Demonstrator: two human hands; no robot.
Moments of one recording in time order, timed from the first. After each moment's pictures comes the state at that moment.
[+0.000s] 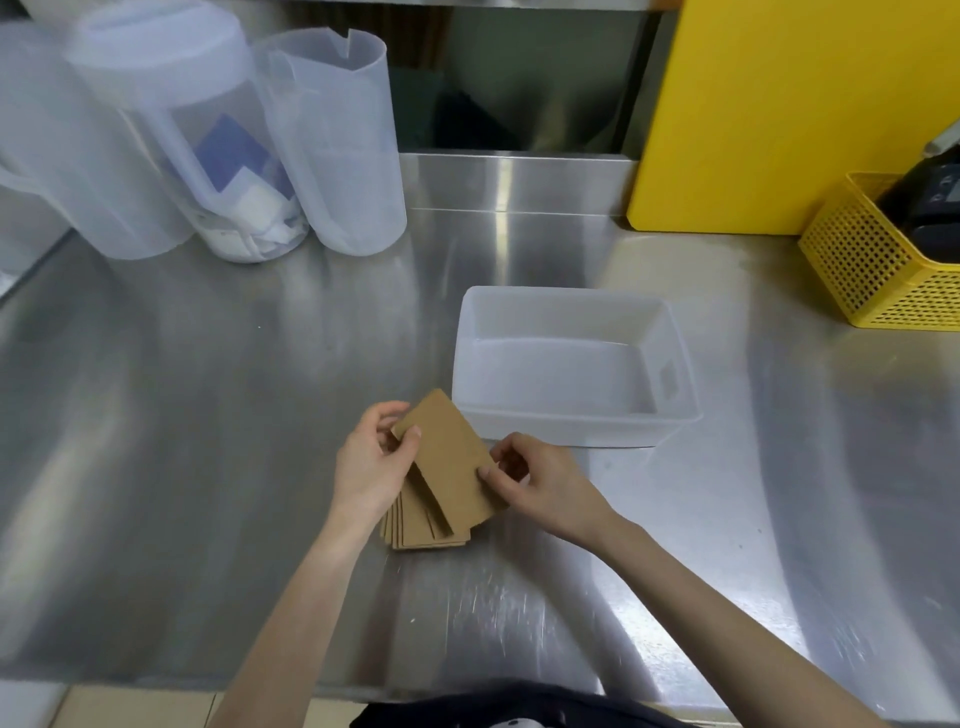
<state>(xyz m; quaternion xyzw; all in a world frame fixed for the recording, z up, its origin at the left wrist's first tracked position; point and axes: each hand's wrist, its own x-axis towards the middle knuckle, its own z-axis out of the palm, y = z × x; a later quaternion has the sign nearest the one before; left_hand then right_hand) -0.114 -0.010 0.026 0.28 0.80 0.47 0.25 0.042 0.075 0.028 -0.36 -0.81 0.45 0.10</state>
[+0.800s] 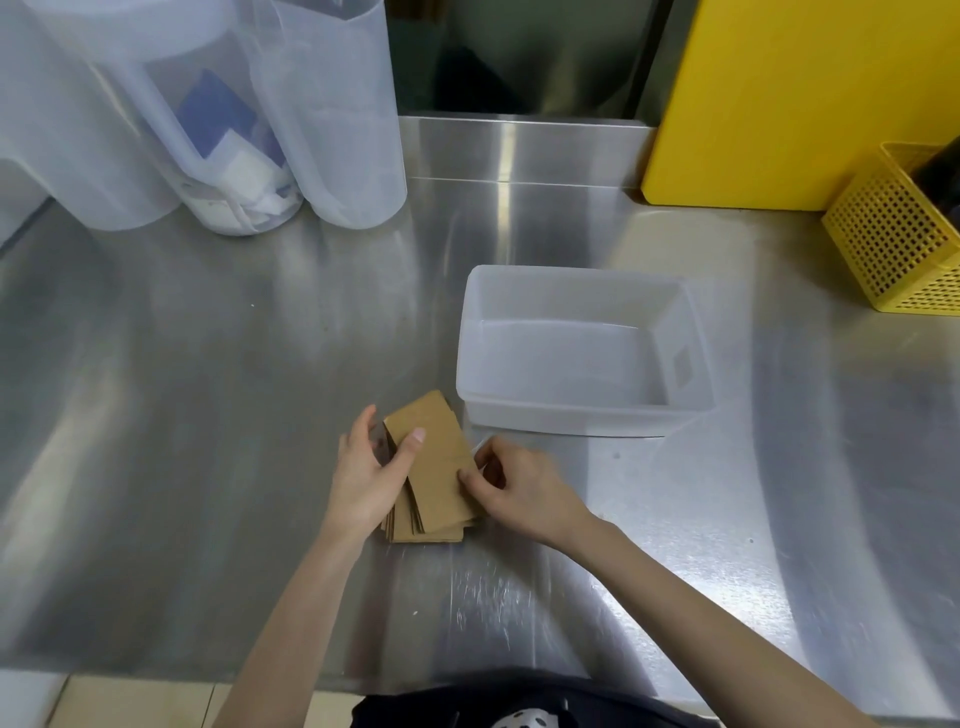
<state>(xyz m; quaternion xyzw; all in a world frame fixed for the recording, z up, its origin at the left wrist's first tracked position) -0.119 -0.022 0.008 0.22 0.82 0.41 0.32 0.020 0.066 0.004 -0.39 -0.80 0.45 0.02</state>
